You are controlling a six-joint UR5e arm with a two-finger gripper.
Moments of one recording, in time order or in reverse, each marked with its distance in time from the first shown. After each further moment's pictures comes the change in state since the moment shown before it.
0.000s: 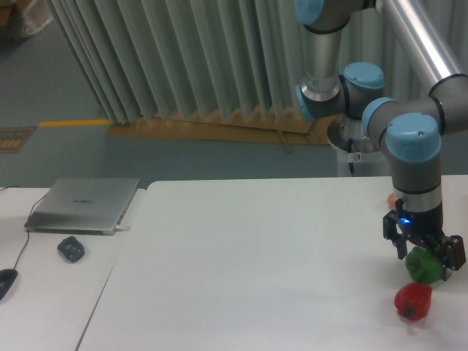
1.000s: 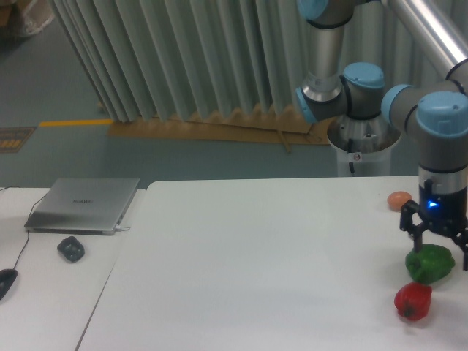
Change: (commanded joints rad) arm 0.115 0.084 -0.003 -0.087 -0.004 0.131
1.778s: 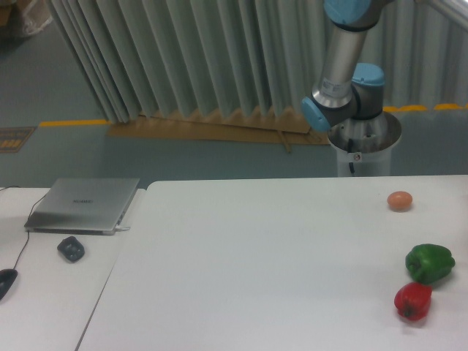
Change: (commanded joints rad) arm 0.289 -0.174 0.041 0.064 0.081 0.349
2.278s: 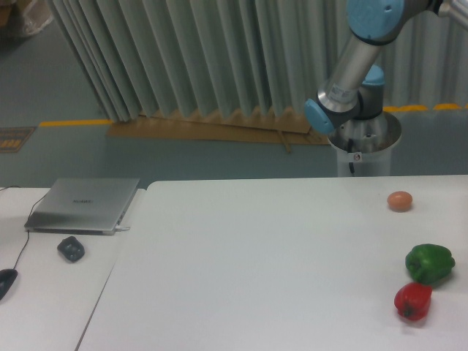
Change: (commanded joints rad) arm 0.028 -0.091 0.003 0.046 0.037 -0.058
